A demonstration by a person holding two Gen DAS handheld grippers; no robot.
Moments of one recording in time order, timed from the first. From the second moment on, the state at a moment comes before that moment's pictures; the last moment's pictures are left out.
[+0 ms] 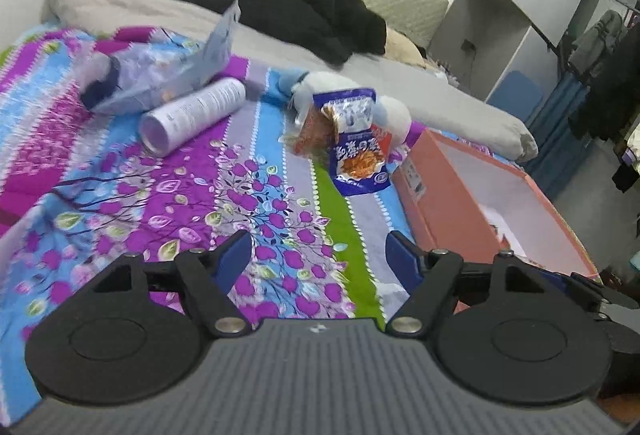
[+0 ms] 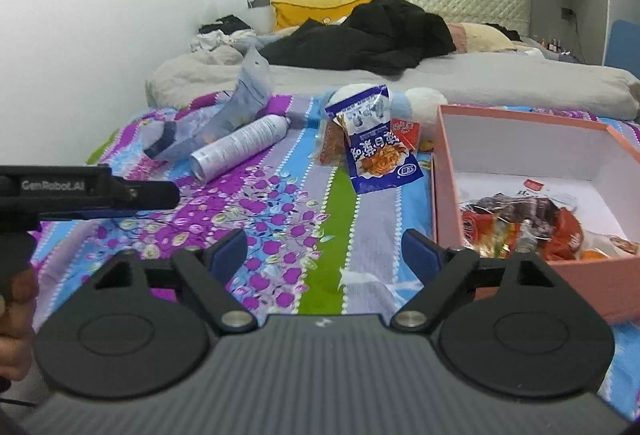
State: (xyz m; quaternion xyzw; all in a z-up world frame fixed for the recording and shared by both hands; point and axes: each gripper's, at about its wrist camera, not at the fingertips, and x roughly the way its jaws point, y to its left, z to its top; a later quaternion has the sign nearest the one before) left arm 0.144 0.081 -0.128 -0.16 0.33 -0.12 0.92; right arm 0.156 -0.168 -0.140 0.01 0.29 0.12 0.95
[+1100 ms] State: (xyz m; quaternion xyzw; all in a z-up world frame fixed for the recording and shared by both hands) left arm 0.466 0.073 -0.240 -0.14 0.35 -0.27 0.89; right arm 0.410 -0.112 -0.229 -0.11 0.25 0.00 0.96
